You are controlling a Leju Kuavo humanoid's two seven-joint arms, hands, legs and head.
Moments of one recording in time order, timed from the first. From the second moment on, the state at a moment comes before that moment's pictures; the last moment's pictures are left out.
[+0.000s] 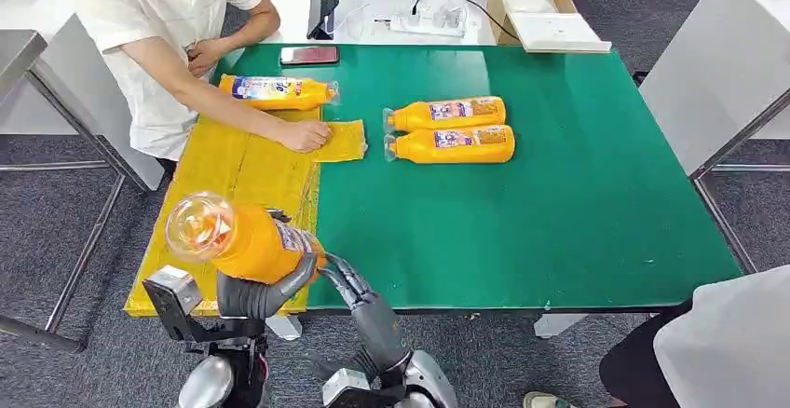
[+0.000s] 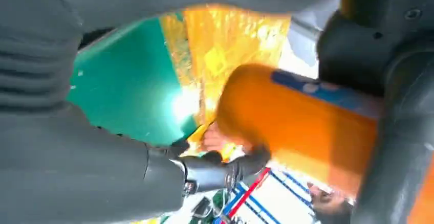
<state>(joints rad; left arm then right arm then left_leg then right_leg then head) -0.01 -0.09 -0.39 -1.61 0.19 0.34 -0.38 -0.13 0.18 0.69 -0.96 0.37 -0.44 -0.62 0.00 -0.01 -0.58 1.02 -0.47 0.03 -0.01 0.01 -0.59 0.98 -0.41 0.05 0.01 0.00</state>
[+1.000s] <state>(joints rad) -0.37 -0.02 -0.28 -0.91 -1.00 0.51 0.00 -0.02 0.17 0.52 -1.14 0.32 -0.39 -0.65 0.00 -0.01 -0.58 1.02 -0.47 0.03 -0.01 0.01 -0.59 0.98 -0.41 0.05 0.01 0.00</state>
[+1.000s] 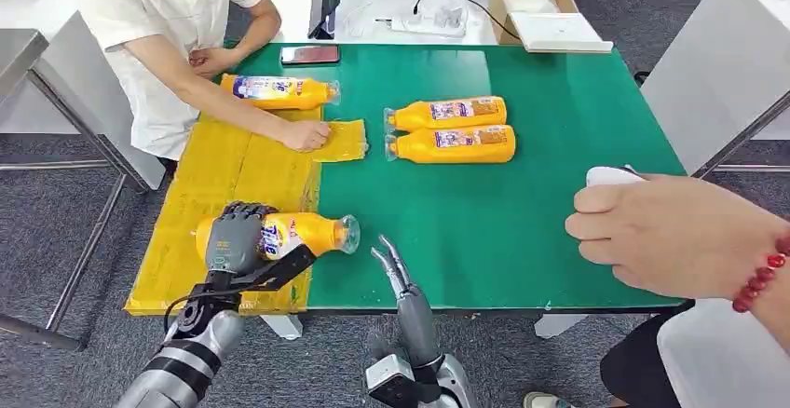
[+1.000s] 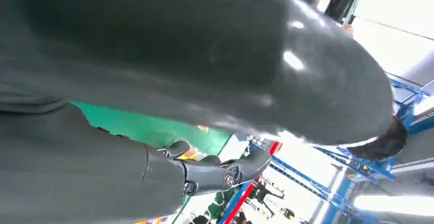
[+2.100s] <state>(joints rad) -0.46 0.01 -0.19 -0.85 -0.35 -0.17 -0.23 -0.03 0.19 0.49 -1.12 0.27 -0.34 -0.66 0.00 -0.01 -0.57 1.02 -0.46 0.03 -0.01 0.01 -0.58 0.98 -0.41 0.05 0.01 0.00</state>
